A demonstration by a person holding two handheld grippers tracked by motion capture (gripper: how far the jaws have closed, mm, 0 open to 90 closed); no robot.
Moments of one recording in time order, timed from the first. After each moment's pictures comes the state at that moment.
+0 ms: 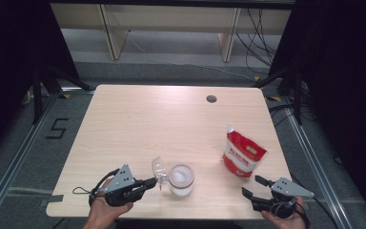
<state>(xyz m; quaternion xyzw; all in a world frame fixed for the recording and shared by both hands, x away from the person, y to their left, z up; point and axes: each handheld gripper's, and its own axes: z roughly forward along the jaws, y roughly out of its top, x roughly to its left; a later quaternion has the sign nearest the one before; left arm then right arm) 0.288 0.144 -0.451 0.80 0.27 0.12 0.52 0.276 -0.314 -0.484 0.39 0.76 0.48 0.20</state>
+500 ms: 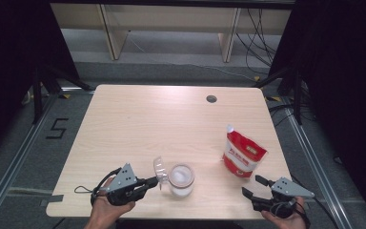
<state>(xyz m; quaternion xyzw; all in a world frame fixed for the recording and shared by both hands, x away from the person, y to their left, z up) 0.289 0.139 -0.447 0.80 0.26 0.13 0.53 0.275 -0.314 -0.483 0.39 0.76 0.48 0.20</state>
